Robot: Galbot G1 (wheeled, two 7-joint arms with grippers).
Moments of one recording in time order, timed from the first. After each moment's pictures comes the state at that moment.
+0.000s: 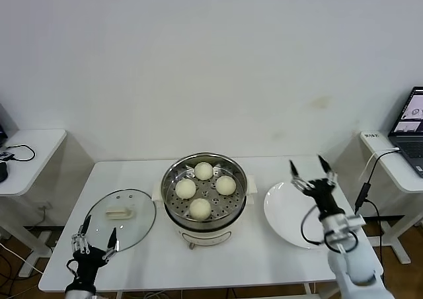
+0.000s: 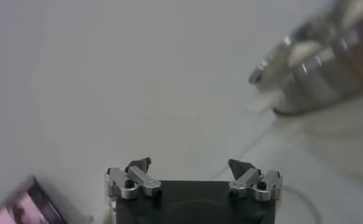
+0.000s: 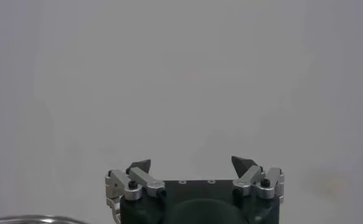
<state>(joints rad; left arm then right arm) 1.72 -1.22 -0.69 -1.94 0.74 -0.09 -0.24 -1.27 1.22 0.63 1.85 0.37 0.15 -0.12</state>
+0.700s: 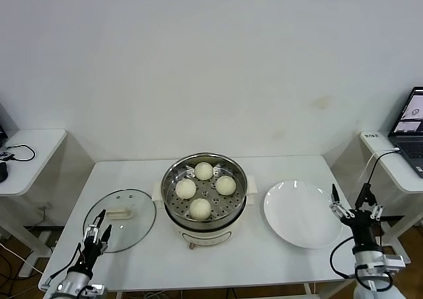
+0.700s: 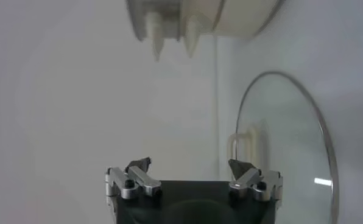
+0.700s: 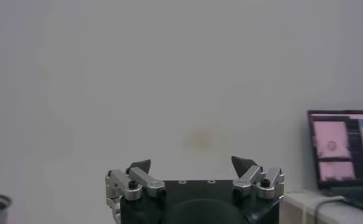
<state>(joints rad) 1.47 -1.10 -0.65 -1.60 1.22 -0.13 -0.29 -1.49 1.35 0.86 1.95 0.36 0.18 -0.10</state>
